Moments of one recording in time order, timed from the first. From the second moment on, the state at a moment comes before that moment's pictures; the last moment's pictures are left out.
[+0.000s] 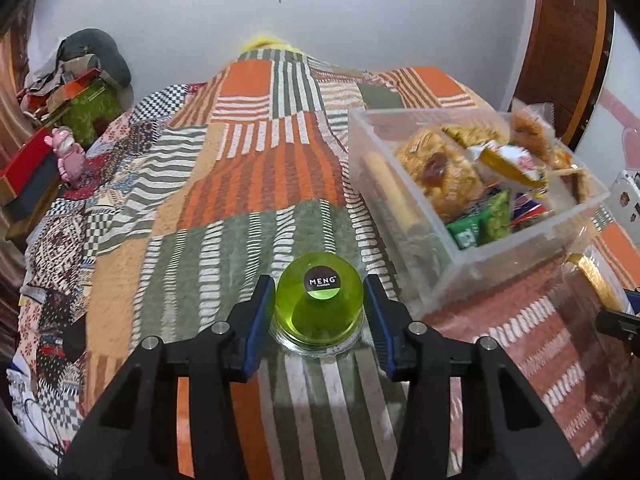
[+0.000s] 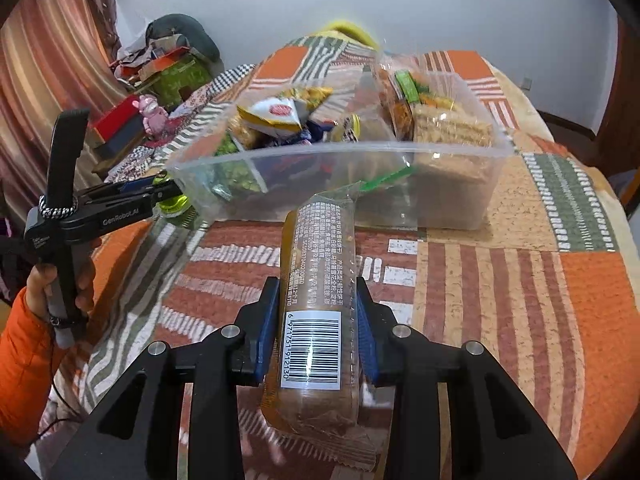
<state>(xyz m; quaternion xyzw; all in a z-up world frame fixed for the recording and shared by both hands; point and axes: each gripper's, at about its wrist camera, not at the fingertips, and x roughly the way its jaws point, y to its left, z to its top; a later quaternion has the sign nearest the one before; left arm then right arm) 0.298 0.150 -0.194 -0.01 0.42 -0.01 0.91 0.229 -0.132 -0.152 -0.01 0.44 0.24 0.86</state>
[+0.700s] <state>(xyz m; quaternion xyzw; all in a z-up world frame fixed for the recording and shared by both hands) 0.268 0.098 -0.101 -0.02 0.34 -0.04 0.94 0.236 -0.172 -0.080 -0.01 0.34 0.22 0.91</state>
